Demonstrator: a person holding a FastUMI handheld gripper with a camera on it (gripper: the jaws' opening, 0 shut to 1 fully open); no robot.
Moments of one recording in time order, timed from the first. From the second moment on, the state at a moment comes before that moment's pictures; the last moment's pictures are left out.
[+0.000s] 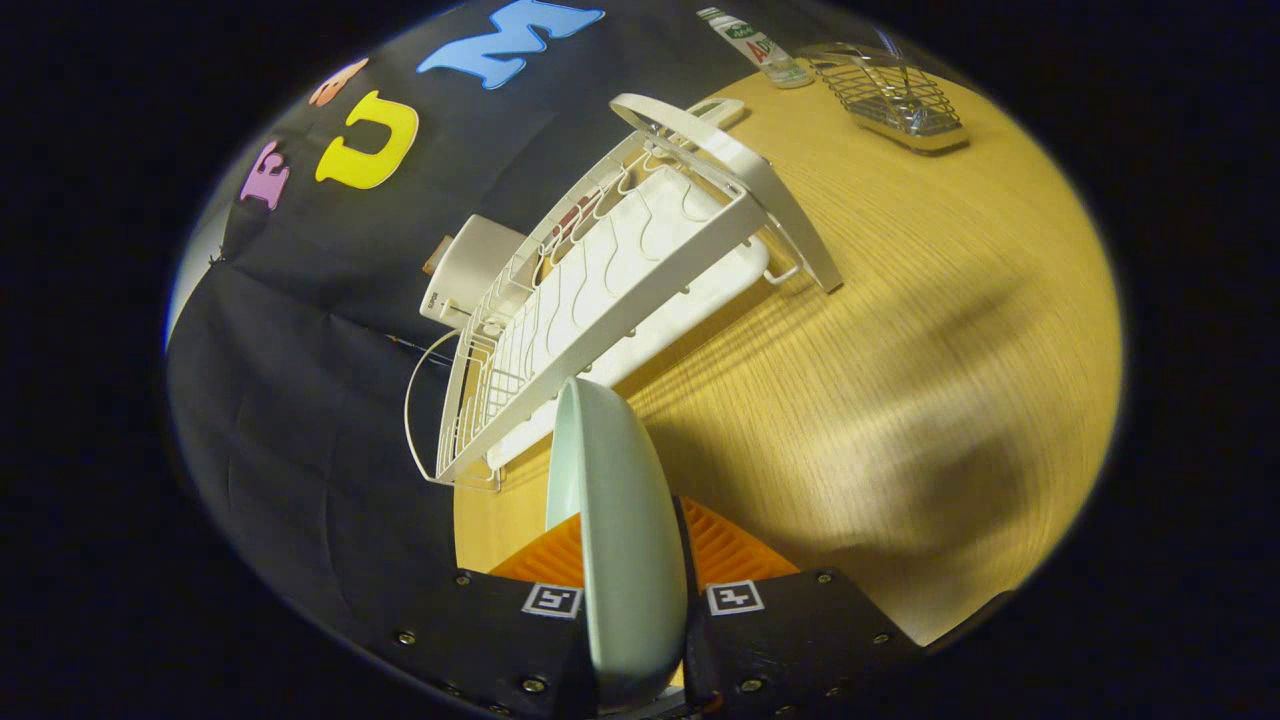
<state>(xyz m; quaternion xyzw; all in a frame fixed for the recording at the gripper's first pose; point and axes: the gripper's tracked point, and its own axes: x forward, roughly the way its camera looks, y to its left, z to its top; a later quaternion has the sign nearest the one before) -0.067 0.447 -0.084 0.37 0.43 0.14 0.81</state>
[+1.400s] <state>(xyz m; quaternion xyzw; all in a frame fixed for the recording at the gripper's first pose) -0.047 0.320 -0.019 0.07 0.31 -0.04 0.95</state>
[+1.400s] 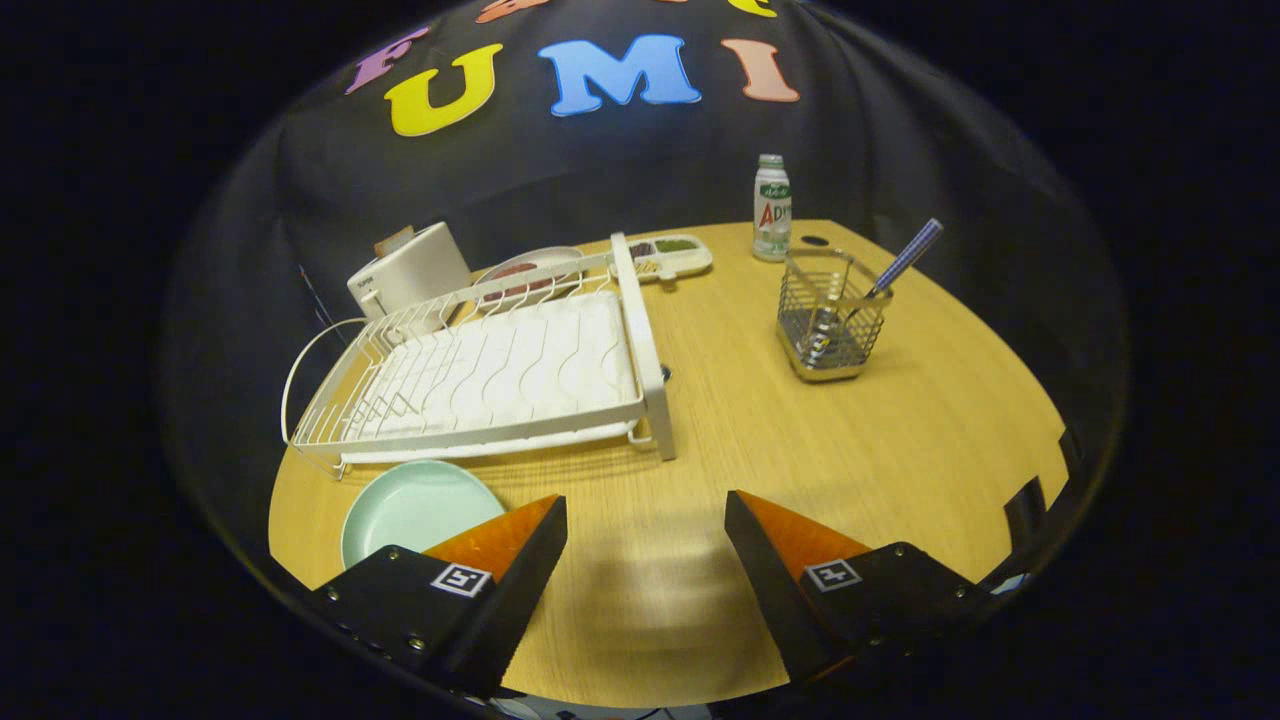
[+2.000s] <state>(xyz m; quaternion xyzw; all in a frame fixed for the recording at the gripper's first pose) 0.029 0.160 0.071 0.08 0.20 -0.26 0.94</state>
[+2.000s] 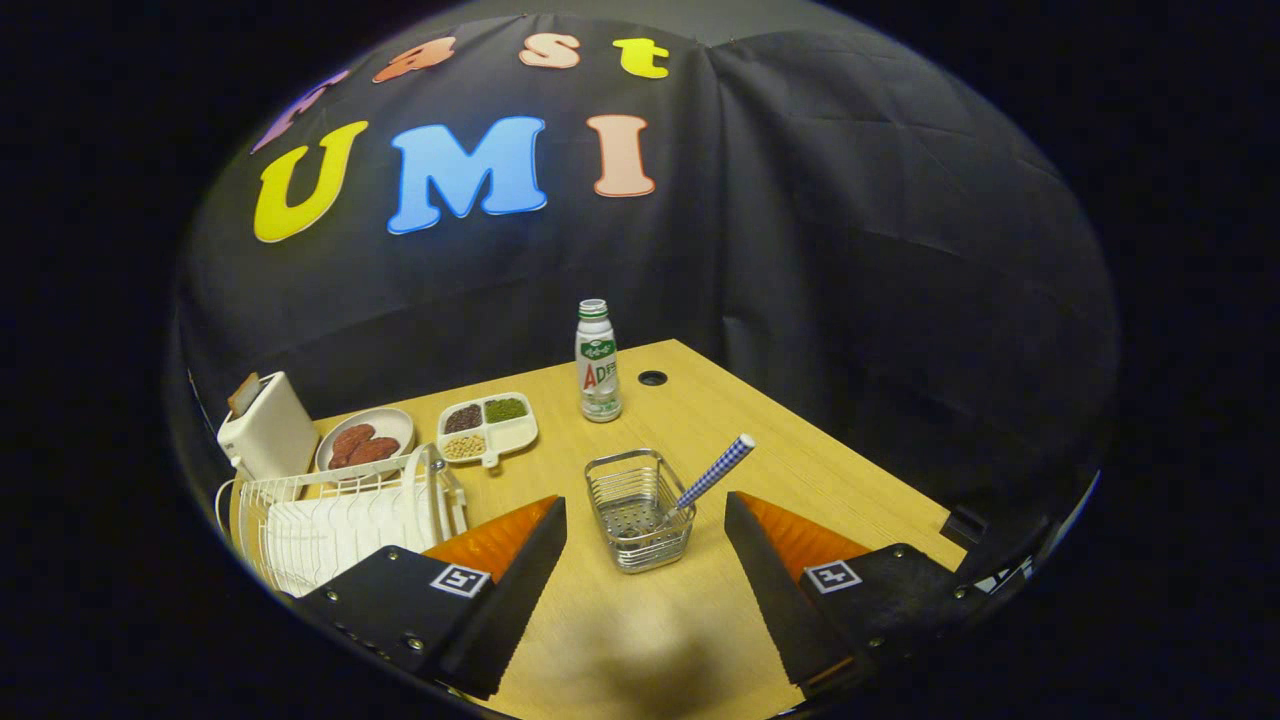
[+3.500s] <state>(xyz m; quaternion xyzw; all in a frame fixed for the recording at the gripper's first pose) 0.120 0.120 0.062 0.16 0.19 -0.26 0.93</state>
